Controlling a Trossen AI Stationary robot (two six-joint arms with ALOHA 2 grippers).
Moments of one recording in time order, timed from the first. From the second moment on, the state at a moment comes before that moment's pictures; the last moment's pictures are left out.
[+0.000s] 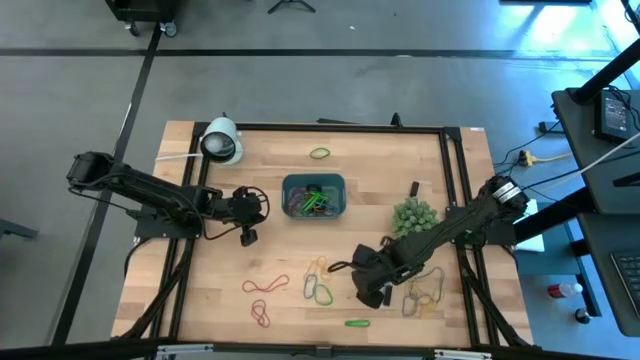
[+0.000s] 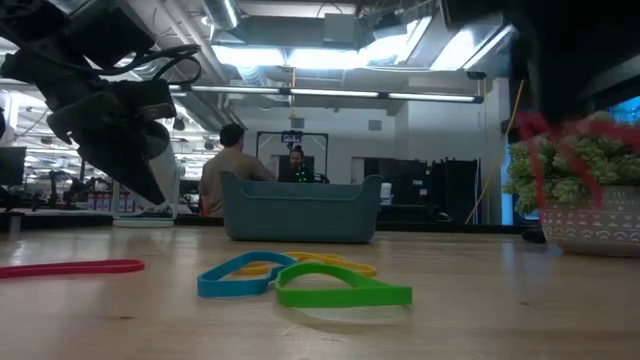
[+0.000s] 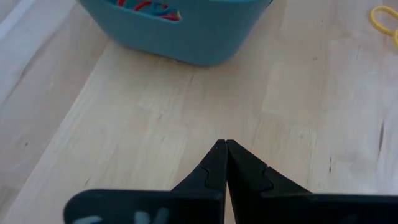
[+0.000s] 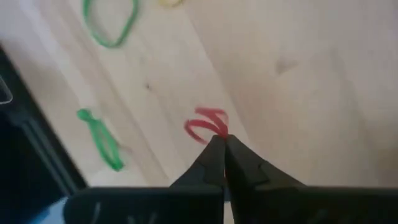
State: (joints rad) left arm -0.11 1.02 0.33 -0.18 -0.22 -0.40; right arm 0.51 1.78 1.38 -0.95 0.07 0.98
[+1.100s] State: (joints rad) left arm -0.11 1.02 0.33 -0.13 -0.22 -0.32; right arm -0.14 2.09 1.75 -0.79 0.13 0.20
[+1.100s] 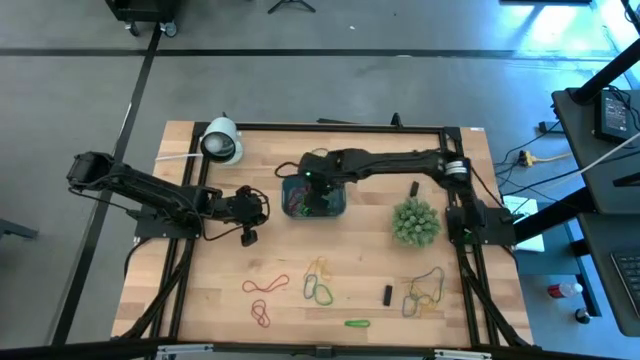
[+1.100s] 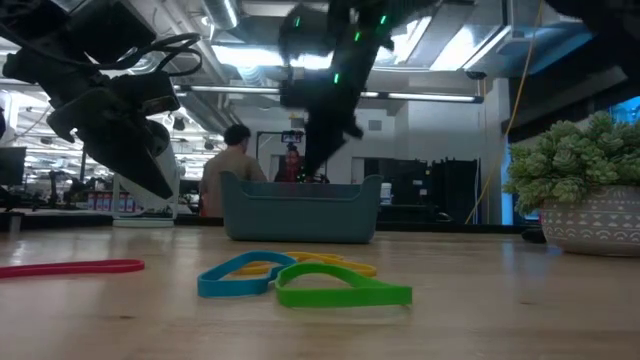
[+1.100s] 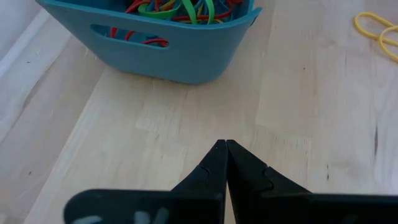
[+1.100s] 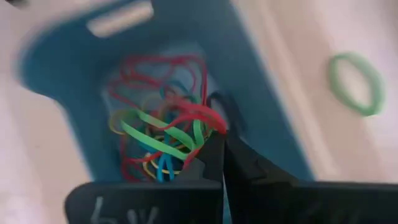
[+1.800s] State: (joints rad) left arm -0.11 1.02 0.33 -0.13 -0.22 -0.32; right arm -0.15 2.07 1.74 -0.91 0.10 0.23
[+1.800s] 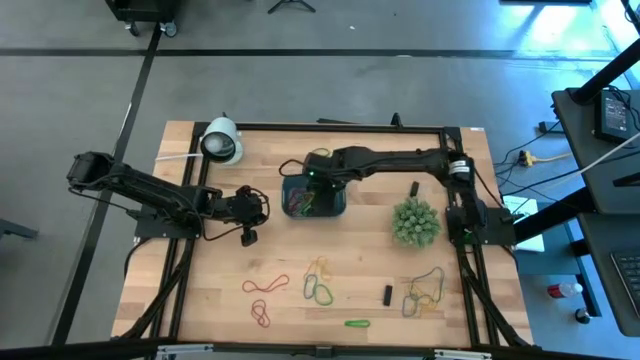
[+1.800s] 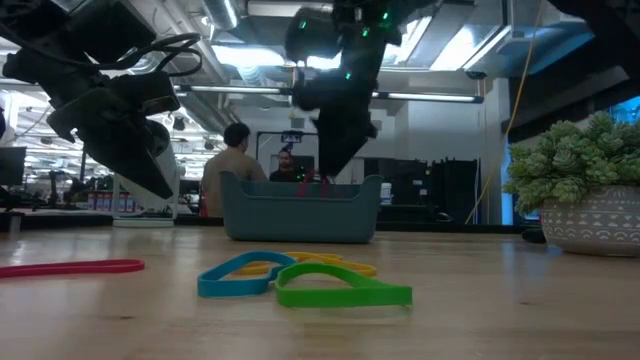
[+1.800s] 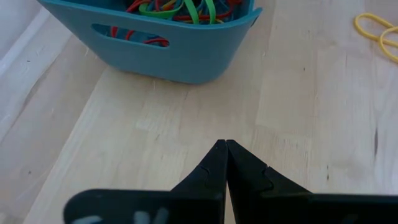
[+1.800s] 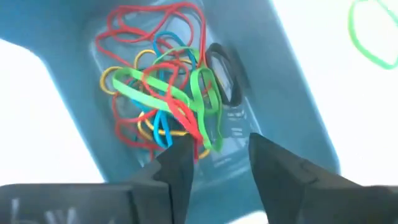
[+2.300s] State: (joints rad) left arm -0.11 1.02 0.33 -0.13 -0.23 -0.38; right arm 0.02 1.89 1.74 -1.05 0.25 0.27
